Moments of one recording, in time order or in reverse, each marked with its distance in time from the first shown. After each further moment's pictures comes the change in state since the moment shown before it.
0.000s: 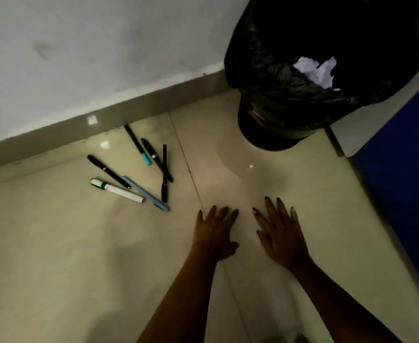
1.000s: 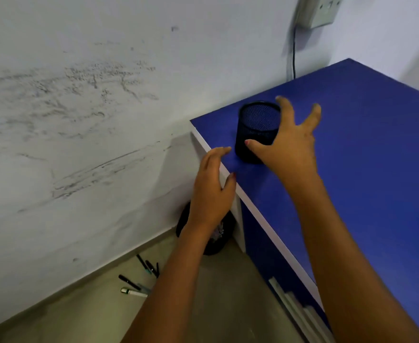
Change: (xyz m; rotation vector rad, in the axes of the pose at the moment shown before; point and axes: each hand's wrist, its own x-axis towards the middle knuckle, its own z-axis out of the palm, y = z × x) left_hand -0.358 0.395 -0.519 -0.577 0.971 0.552; right_hand -0.200 0.039 -0.829 0.622 0.744 0.465
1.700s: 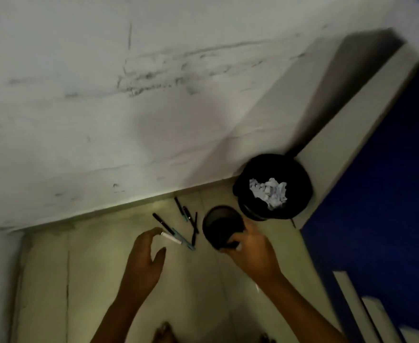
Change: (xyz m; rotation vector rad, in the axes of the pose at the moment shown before) left_hand -0.249 -0.305 -0.166 0.238 0.009 -0.702; right_hand -0.220 0.067 0.345 -0.036 -0.777 -0.273
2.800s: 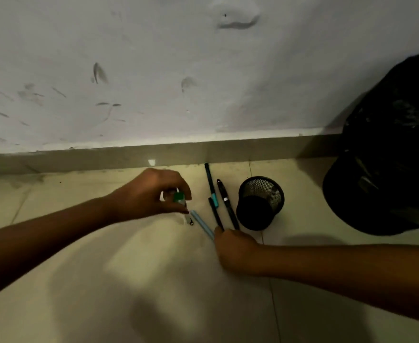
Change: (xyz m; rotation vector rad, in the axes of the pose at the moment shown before) left_hand 0.187 -0.299 0.152 0.348 -0.245 0.673; right_hand 0.206 0.182 0.377 -0.652 -0.518 -0.324
